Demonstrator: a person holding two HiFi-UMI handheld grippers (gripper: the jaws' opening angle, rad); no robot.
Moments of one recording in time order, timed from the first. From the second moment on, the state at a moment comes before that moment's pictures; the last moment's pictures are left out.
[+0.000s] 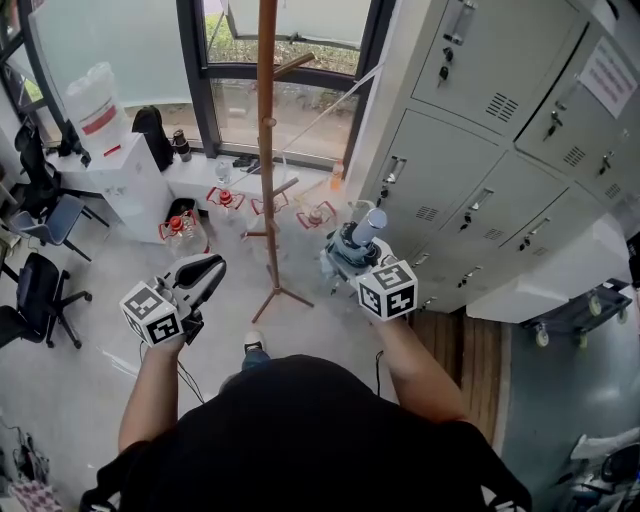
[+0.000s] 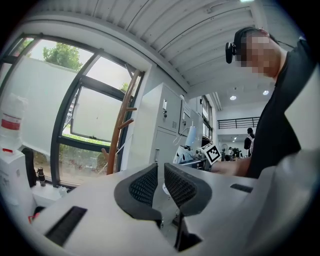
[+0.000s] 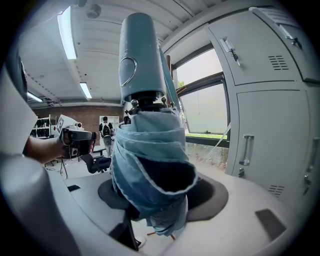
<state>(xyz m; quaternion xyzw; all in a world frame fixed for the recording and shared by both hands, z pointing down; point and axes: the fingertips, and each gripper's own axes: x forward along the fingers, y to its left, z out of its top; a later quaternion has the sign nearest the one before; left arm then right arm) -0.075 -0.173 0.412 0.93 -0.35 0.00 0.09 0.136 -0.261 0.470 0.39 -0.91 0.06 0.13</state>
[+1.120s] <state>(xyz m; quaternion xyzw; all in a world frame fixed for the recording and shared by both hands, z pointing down) -0.028 -0.153 0.414 0.94 -0.33 0.02 0.08 0.206 -0.220 0.501 0.42 -0.90 0.10 0.12</state>
